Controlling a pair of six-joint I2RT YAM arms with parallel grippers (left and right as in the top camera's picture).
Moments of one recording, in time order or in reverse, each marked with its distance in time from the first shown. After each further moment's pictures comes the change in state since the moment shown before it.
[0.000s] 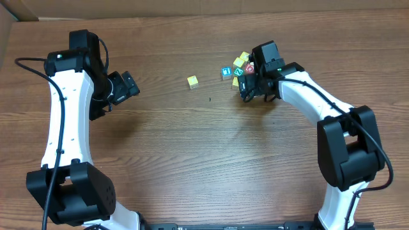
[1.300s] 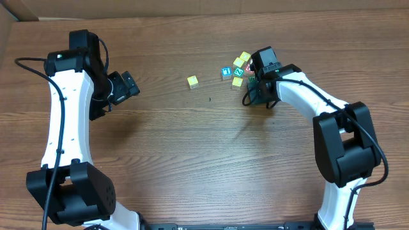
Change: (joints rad) left arm 0.000 0.000 0.000 0.000 0.000 0.000; right arm 0.000 0.024 -0.004 -0.116 0.018 0.000
